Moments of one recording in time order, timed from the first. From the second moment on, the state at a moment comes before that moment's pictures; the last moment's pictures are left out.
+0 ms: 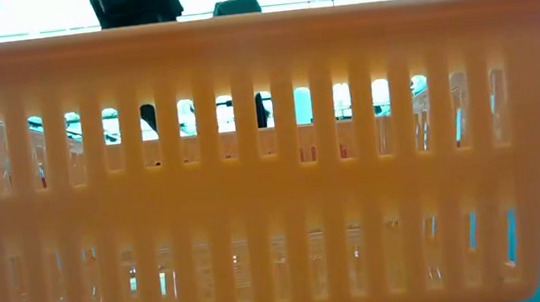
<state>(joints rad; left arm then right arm) -0.33 1.81 1.30 -0.69 -0.13 0.98 0.08 0.89 0.04 0.97 0.23 0.04</state>
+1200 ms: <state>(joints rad) -0.33 1.79 1.15 -0.47 -0.03 0.86 0.08 0.89 0.04 0.97 0.23 0.07</state>
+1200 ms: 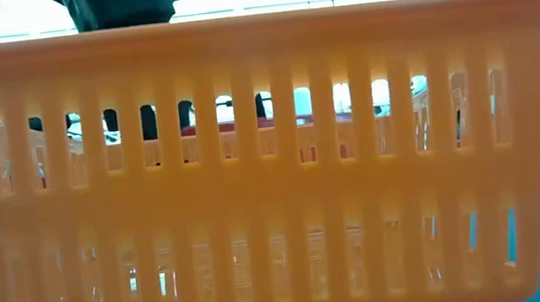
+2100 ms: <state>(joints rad) -0.08 1.26 1.15 -0.59 -0.45 0.25 0.08 0.90 0.04 0.98 0.23 0.06</state>
